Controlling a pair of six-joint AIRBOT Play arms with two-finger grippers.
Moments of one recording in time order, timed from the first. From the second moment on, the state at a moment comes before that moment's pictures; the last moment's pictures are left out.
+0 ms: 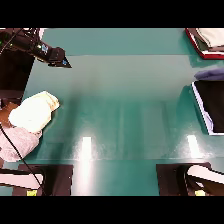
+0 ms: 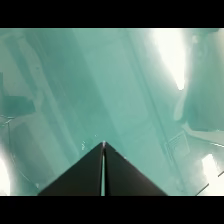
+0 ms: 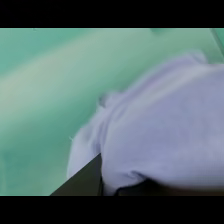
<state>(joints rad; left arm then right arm) -0.08 -1.56 1.92 1.03 -1.54 -1.38 -0.83 -1.30 1.66 -1.00 1.32 1.33</state>
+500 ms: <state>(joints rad) -0.08 -1.56 1.92 1.03 -1.55 -1.36 -0.85 -1.27 1.53 -1.37 1.56 1.50</state>
